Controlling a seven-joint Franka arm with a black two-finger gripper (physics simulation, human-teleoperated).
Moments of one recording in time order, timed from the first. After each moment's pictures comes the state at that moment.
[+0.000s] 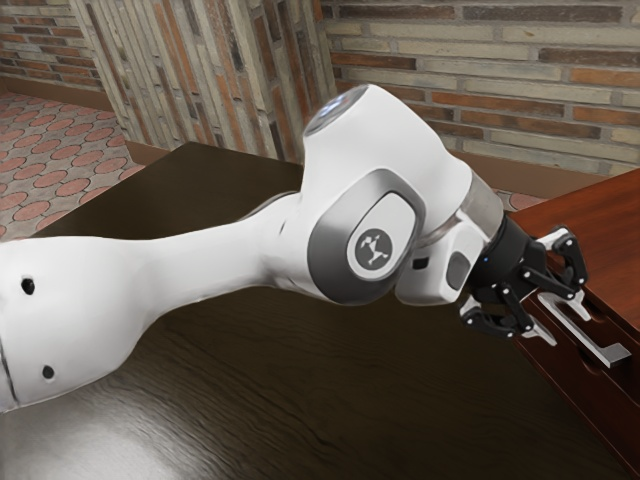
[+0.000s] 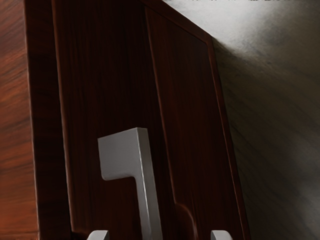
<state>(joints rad) -0.41 0.17 0.01 -1.64 -0.41 2.31 2.17</state>
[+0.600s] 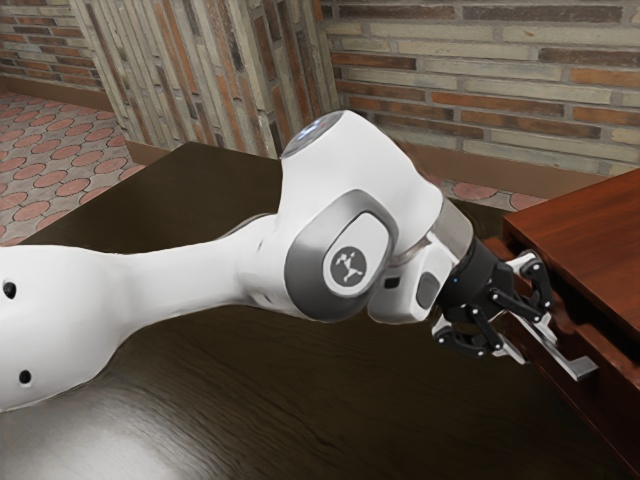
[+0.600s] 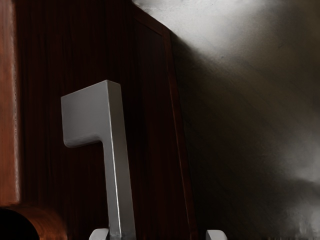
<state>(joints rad) -0.38 0.17 0.01 -1.71 -0.44 2.33 2.20</state>
